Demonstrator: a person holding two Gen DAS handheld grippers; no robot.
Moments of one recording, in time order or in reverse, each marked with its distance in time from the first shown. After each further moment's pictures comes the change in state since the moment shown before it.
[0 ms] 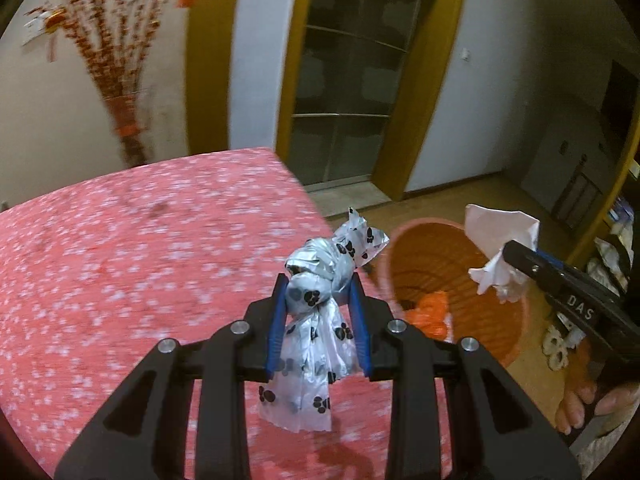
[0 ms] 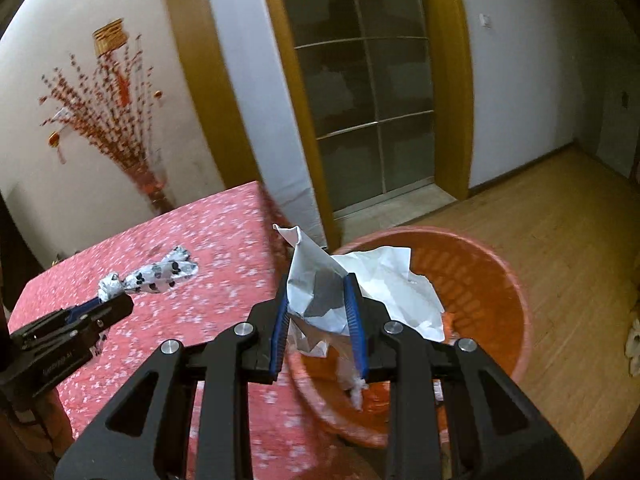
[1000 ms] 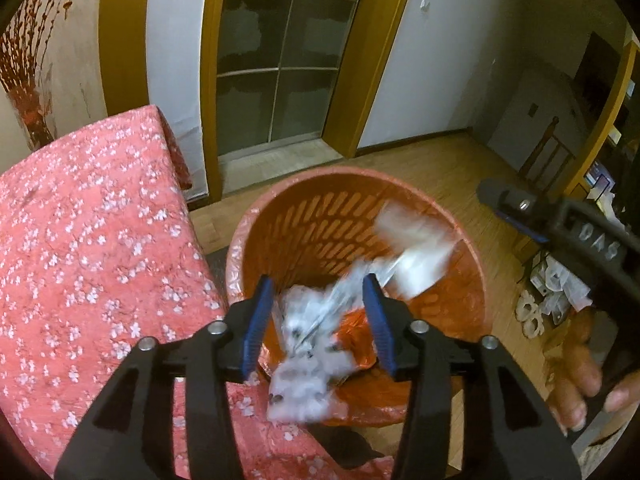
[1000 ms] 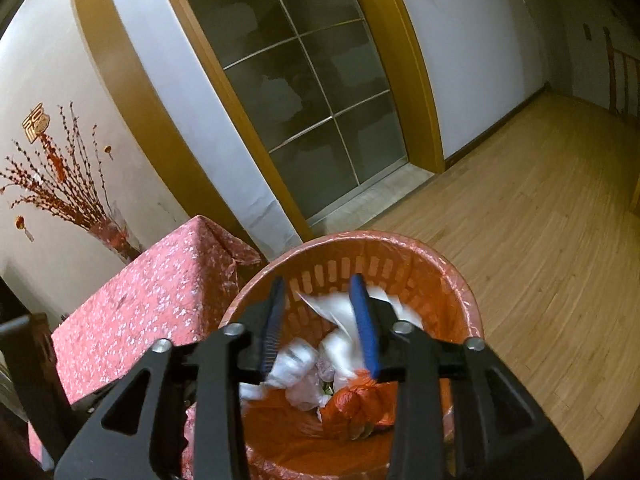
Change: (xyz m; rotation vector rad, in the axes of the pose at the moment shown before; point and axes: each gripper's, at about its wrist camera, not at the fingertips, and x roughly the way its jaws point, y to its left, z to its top) left arm 0.106 -0.112 -0.013 0.049 0.158 -0.119; right arm 0.017 -0.111 0.009 0.222 -0.003 0.002
